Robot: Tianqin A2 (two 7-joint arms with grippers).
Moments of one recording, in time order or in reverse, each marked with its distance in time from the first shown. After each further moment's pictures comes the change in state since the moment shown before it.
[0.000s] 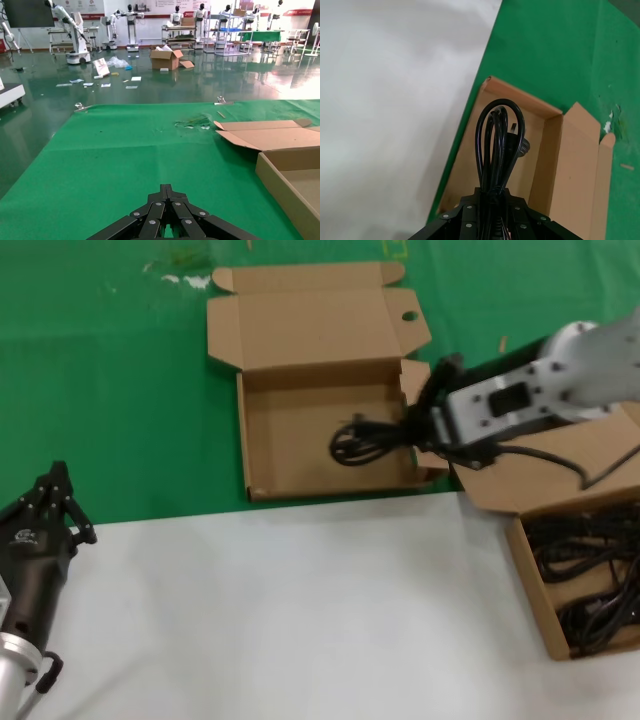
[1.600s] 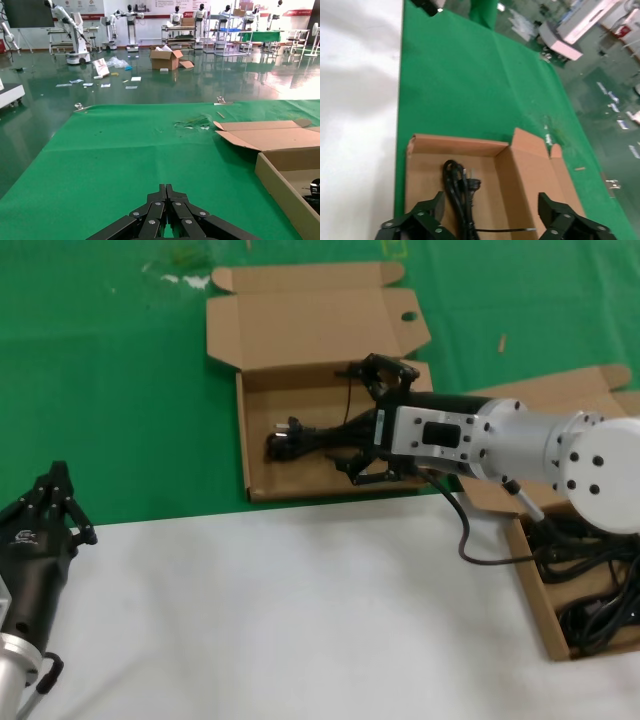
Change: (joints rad) left arm 0.000 0.000 0.000 0.000 0.000 0.000 0.000; right arm -0.303 -0.182 0.127 -0.150 -0.007 0.545 0.028
